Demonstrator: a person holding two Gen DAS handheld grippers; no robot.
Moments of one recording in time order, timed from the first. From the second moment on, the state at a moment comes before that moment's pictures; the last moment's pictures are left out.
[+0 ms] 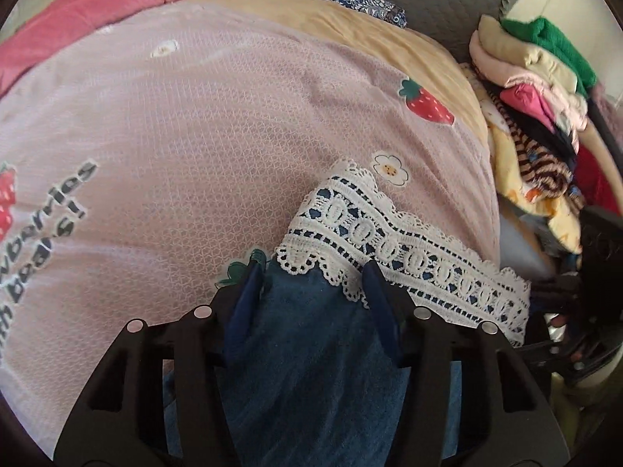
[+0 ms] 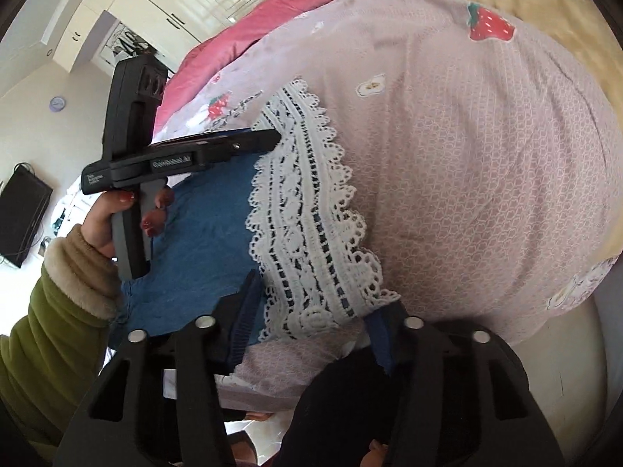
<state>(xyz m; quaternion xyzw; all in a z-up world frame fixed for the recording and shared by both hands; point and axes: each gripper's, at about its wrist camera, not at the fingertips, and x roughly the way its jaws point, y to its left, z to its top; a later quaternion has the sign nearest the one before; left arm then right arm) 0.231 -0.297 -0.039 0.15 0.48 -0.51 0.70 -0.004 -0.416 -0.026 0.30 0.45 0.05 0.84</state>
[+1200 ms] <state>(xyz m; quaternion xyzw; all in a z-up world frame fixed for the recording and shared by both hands) 0.232 -0.078 0.016 0.03 0.43 -0.50 0.75 0.021 -0.167 0.055 -0.05 0.36 0.24 0.90</state>
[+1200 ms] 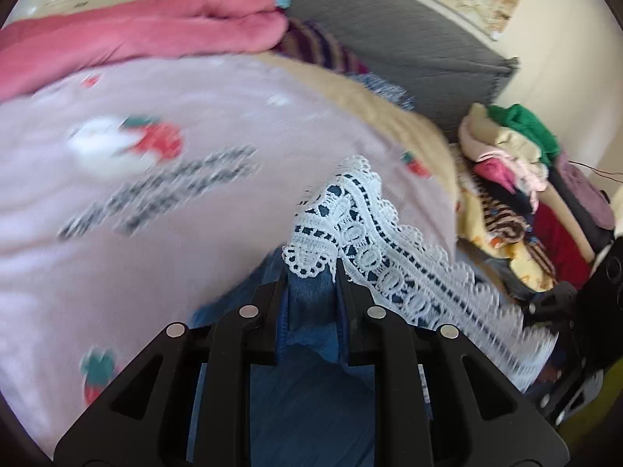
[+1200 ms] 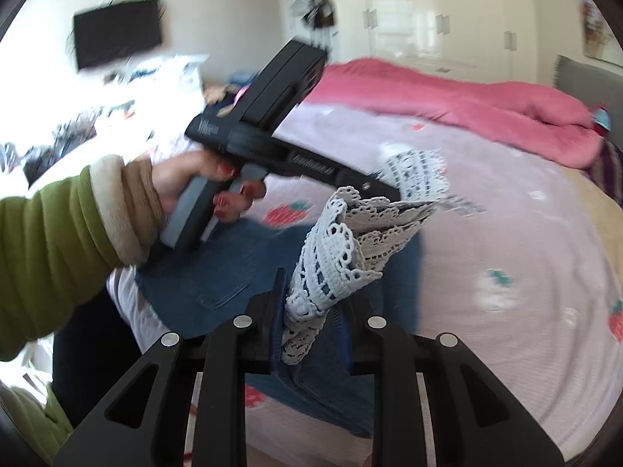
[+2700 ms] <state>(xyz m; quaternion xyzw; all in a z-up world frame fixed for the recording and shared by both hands) 0.240 0.006 0.000 -0.15 0.49 -0.41 0.75 0.202 -0.224 -0.010 0.07 0.49 0.20 0.85</state>
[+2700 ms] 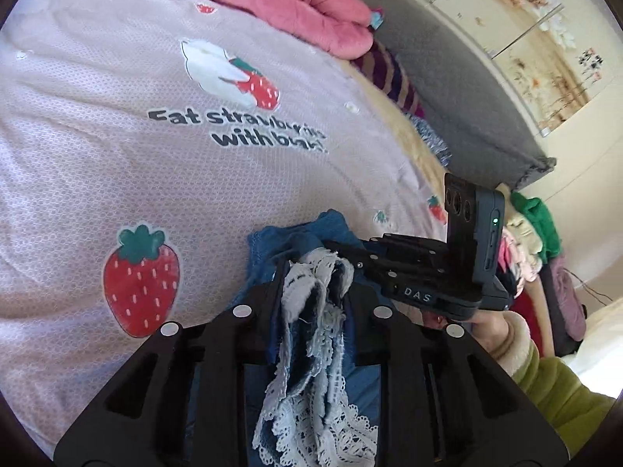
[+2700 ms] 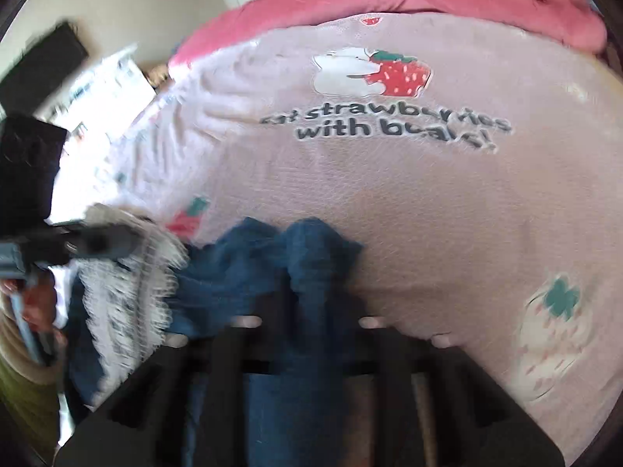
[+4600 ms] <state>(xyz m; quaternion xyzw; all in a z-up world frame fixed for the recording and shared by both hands) 0.048 0.006 -0.013 -0.06 0.47 -0.25 0.84 0.007 -0.240 0.033 0.02 0.39 0.22 0.90</state>
